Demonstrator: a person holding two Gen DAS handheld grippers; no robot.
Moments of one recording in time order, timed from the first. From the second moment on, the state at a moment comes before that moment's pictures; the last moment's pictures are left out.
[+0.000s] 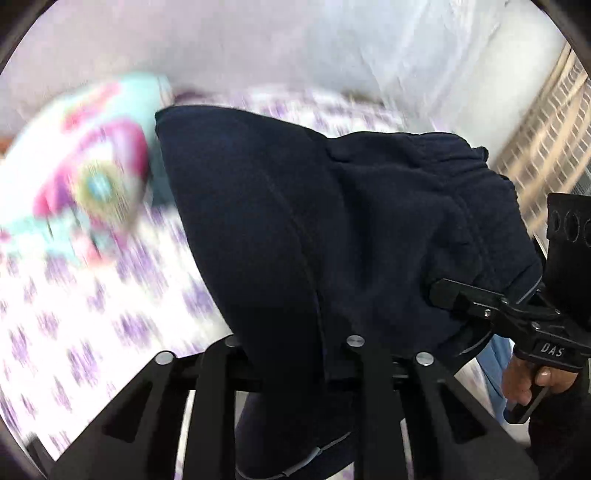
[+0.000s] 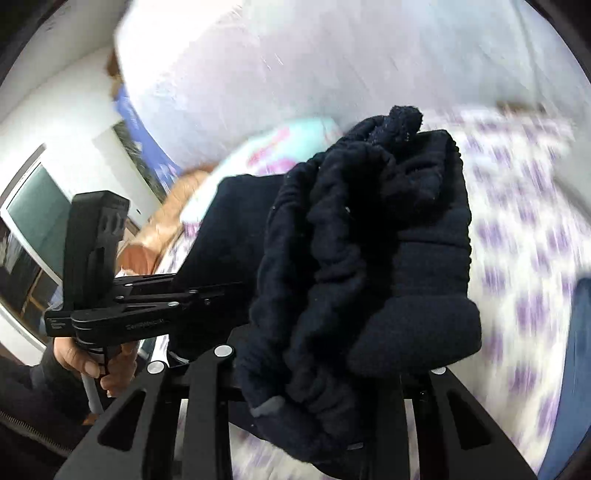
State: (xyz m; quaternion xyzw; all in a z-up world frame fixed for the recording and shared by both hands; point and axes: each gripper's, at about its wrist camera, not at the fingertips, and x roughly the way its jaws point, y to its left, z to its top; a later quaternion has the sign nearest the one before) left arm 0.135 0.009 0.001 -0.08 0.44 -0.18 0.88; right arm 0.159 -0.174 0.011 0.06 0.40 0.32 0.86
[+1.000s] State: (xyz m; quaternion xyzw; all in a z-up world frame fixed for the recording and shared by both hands) left arm 0.124 0.024 -0.014 -0.06 0.46 0.01 0.89; right arm 0.135 -0.153 0.009 -0.09 0.37 0.07 0.92
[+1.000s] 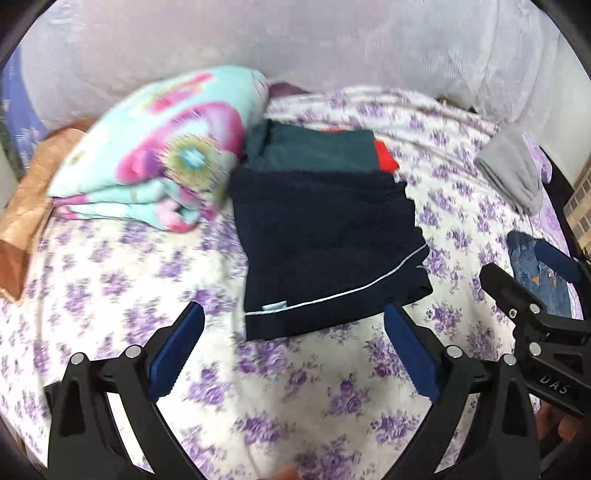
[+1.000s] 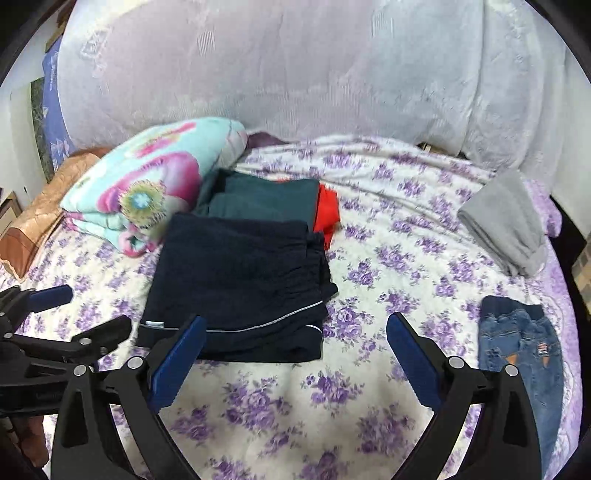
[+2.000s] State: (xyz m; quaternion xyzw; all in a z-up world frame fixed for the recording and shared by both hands) left arm 0.010 0.039 0.024 -0.05 0.43 0.00 0.90; right arm 0.019 -0.151 0.016 -0.04 0.40 0.04 0.91
